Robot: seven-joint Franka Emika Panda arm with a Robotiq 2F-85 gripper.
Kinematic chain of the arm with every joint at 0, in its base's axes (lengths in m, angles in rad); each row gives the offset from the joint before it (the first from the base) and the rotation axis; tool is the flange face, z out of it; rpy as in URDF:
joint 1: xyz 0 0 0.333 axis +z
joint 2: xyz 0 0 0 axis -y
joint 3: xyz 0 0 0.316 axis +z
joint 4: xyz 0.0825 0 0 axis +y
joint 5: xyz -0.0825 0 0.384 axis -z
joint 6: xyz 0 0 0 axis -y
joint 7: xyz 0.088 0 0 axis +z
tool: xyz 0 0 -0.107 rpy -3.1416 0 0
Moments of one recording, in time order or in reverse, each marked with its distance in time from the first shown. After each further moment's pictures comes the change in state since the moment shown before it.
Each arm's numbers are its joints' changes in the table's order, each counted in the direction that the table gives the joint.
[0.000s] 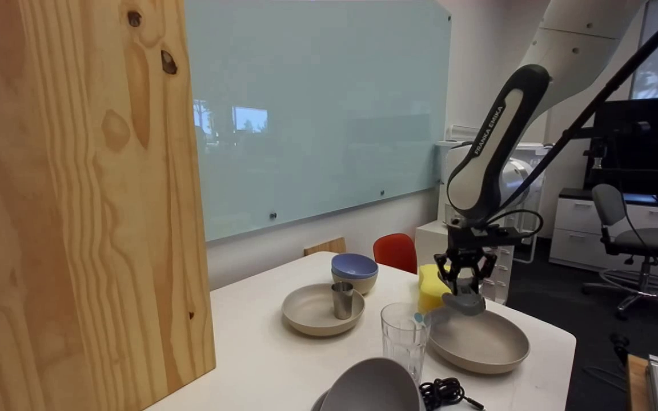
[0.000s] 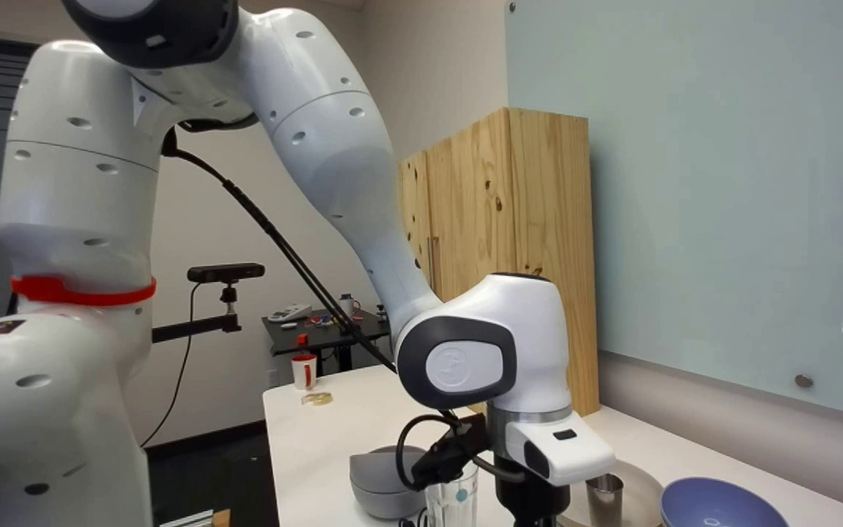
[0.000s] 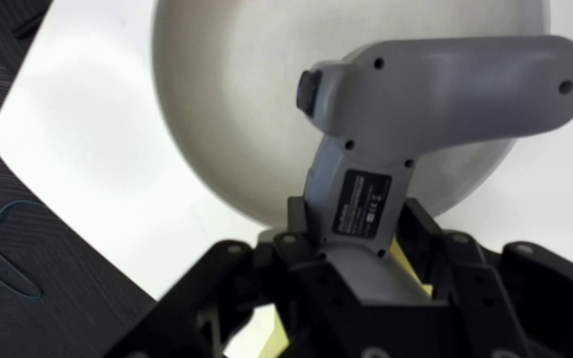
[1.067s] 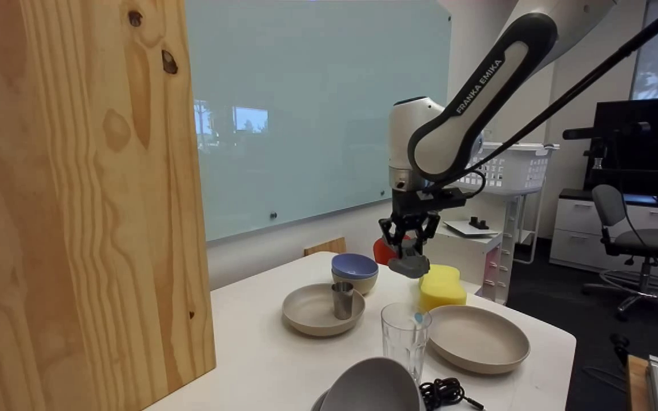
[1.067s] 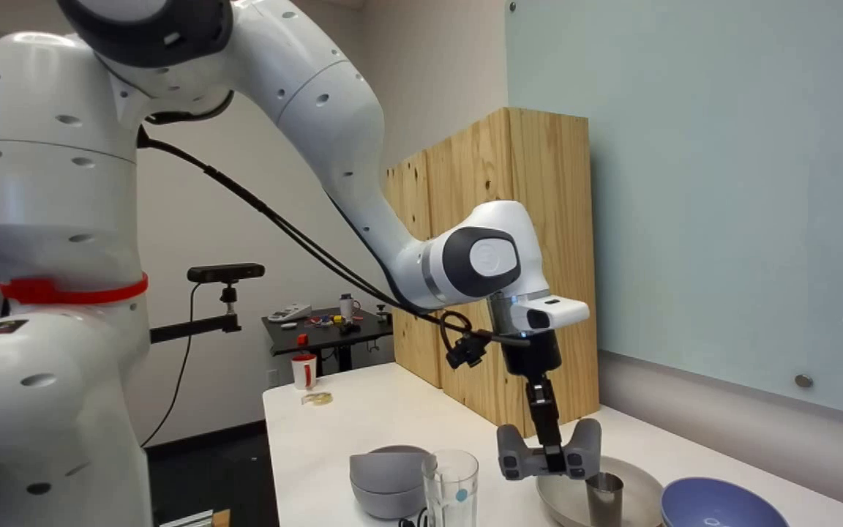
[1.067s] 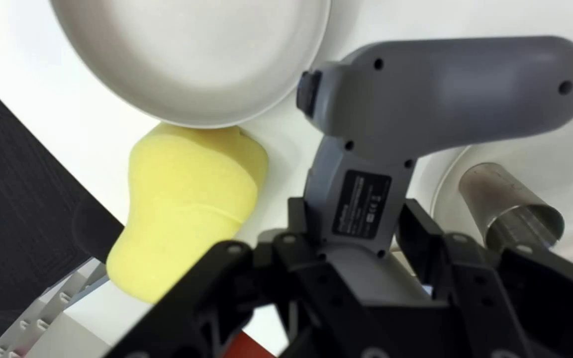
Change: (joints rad) arm 0.018 0.091 0.234 -0.185 0.244 -0.182 -0.230
